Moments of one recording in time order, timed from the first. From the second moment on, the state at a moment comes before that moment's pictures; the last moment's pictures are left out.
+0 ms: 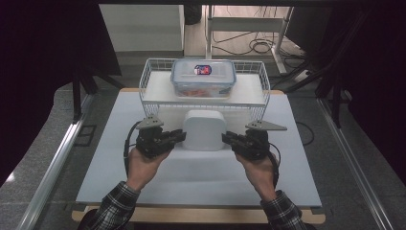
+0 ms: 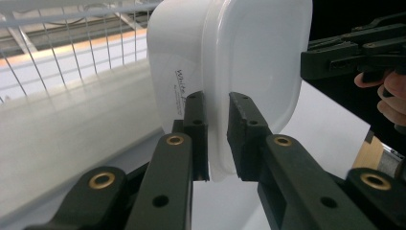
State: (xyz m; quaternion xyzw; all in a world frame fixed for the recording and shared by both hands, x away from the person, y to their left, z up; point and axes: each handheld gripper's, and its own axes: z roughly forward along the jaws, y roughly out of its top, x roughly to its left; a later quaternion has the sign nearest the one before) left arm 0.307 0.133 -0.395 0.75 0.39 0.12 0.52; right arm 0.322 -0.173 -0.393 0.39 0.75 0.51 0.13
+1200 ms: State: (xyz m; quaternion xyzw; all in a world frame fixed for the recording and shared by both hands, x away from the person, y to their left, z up) left arm 0.339 0.148 -0.304 0.73 0.39 0.14 0.55; right arm 0.358 -0.160 -0.299 0.36 0.74 0.55 0.16
